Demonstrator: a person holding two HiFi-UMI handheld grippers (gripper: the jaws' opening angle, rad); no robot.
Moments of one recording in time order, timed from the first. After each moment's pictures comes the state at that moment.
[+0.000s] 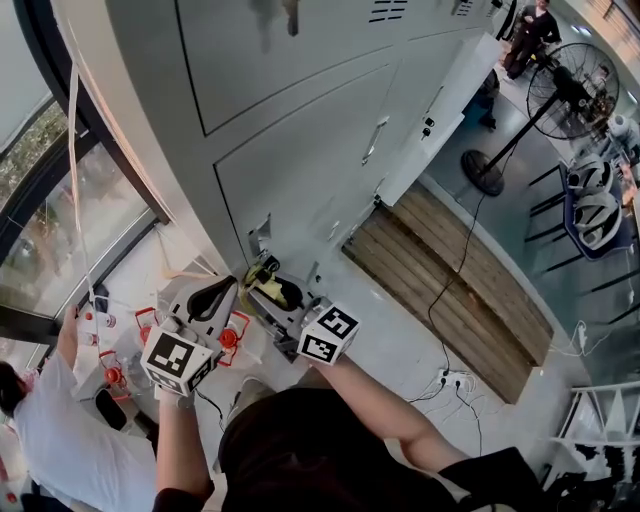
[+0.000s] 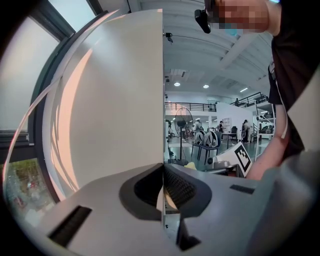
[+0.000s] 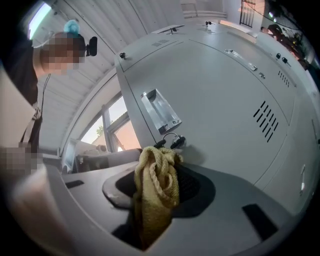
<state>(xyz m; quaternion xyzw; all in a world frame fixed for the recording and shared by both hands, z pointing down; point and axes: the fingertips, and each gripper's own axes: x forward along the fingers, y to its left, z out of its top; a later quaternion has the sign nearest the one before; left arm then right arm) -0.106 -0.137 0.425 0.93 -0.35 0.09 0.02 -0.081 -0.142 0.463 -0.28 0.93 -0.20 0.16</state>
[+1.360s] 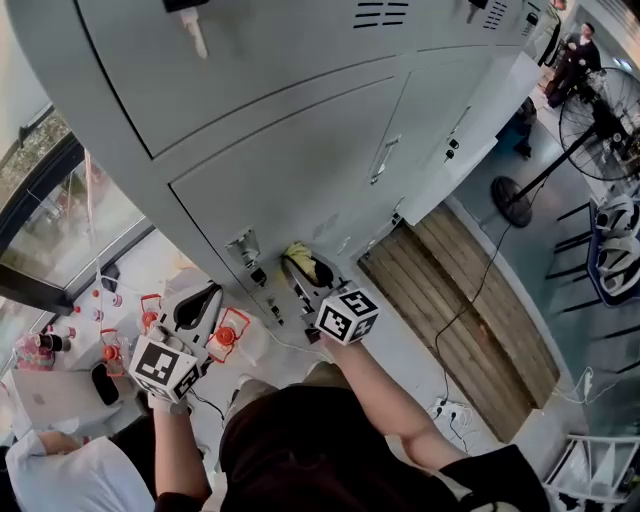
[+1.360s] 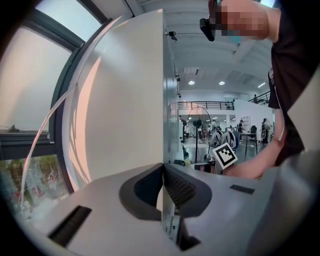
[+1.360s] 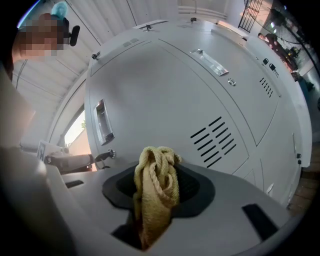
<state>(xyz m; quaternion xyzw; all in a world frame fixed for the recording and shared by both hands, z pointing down) -0.107 -0.139 0.425 0.89 -0.44 0.09 0.03 0.010 -0.224 0.503 -0.35 0.90 -0.23 0.10</state>
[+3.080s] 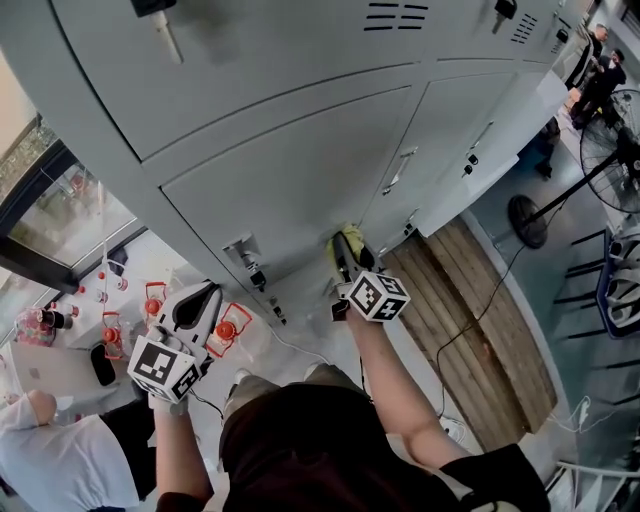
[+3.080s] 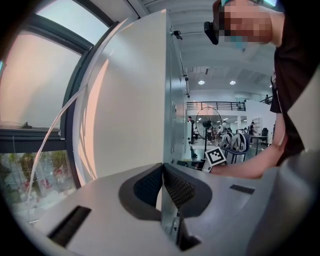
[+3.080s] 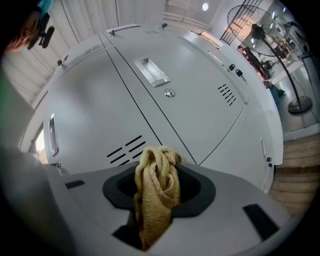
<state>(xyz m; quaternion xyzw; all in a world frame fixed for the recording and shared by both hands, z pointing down) -0.106 -0.141 0.426 0.87 -0.49 0.07 0.04 0.109 -0.308 0.544 -0.47 0.83 -0.27 0.10</state>
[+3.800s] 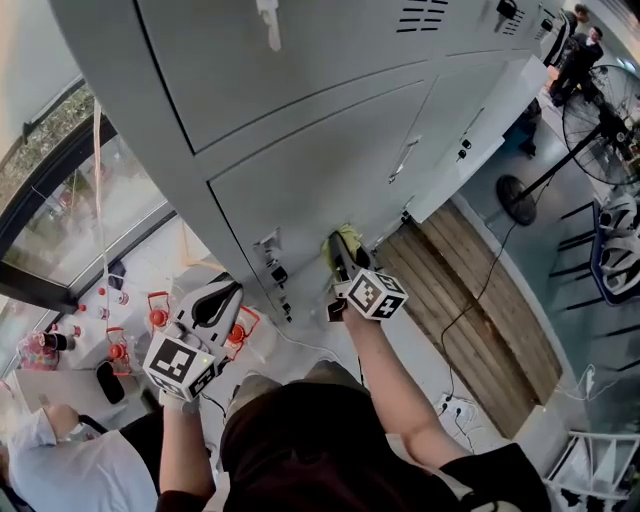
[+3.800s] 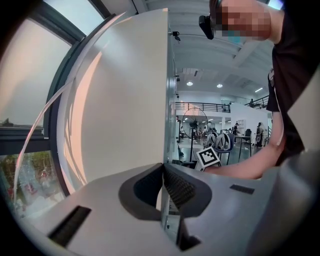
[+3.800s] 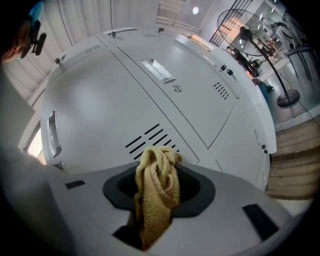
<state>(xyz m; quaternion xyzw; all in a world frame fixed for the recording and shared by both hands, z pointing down) -0.106 -0.140 0.425 0.90 -0.42 0.08 0.05 0.080 -0.283 0.543 -0.50 0.80 -0.30 0.13</state>
